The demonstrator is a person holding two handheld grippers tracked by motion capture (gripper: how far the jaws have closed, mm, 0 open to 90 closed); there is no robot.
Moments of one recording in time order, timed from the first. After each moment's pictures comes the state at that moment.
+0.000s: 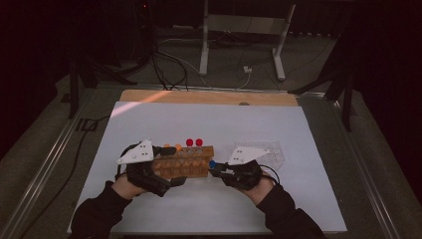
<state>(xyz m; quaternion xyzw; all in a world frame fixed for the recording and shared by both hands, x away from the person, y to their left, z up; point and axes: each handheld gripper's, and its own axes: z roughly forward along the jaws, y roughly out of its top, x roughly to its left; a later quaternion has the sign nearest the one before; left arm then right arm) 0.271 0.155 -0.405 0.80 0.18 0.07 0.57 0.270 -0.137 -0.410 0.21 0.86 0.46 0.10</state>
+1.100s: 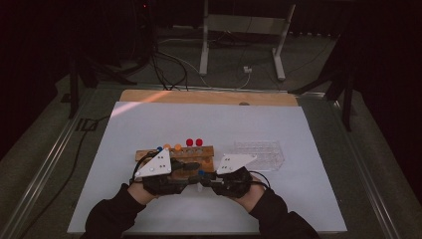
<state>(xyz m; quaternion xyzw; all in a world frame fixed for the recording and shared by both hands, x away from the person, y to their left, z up) 0.260 0.121 -0.414 0.81 0.12 0.09 0.57 0.258 -0.116 -0.416 0.18 0.87 0.46 0.06</state>
